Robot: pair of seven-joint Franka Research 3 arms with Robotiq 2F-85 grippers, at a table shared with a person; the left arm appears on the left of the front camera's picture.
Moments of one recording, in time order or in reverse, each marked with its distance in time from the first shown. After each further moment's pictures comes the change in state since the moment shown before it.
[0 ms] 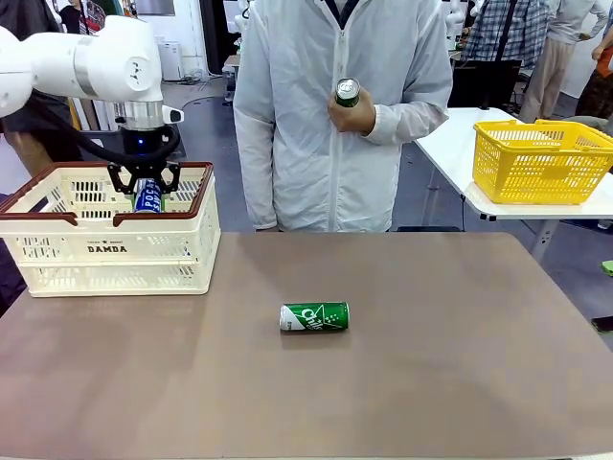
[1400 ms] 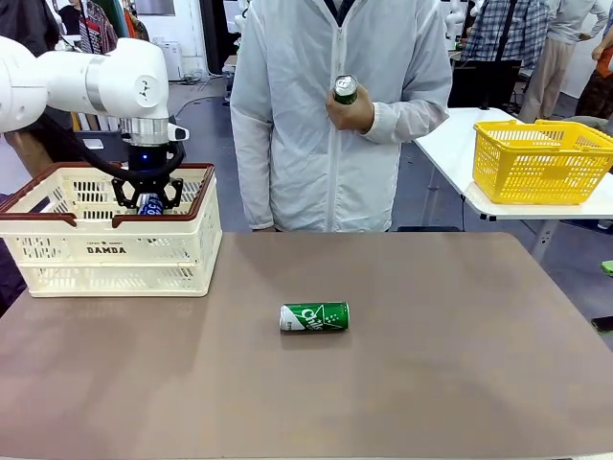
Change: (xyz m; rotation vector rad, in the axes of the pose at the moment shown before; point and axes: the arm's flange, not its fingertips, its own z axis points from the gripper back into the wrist) left arm 0.010 -0.002 -0.027 -0.019 0.034 -0.040; right arm 0.000 0.000 0.000 0.000 0.000 0.000
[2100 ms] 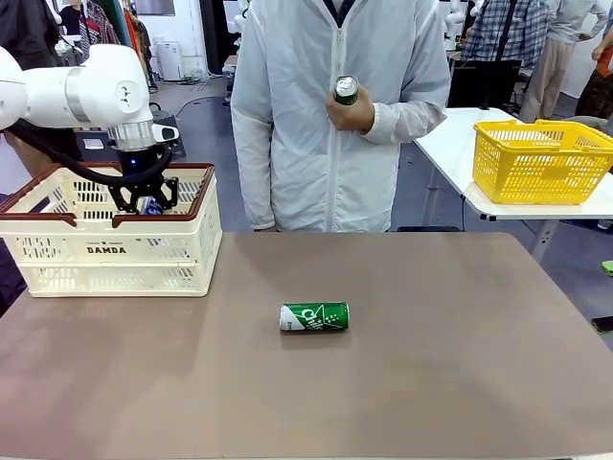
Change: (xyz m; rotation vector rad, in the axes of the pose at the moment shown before) left arm -0.001 0.020 -0.011 -0.113 -0.024 -0.102; right arm 0.000 0.000 0.000 0.000 0.000 0.000
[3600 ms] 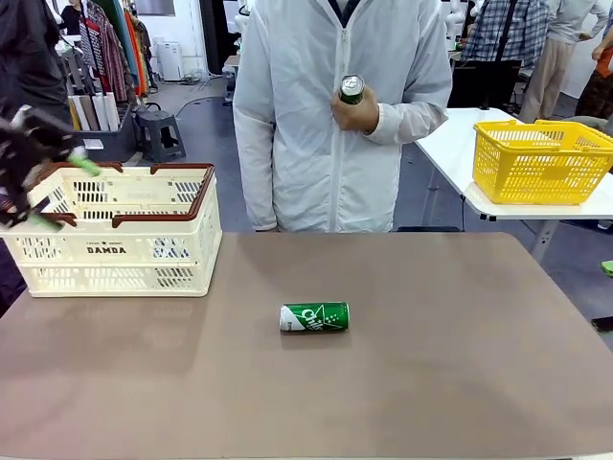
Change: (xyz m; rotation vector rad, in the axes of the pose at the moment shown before) left arm -0.300 0.125 0.093 -0.898 0.043 0.146; right arm 0.000 0.000 0.000 0.000 0.002 -0.002
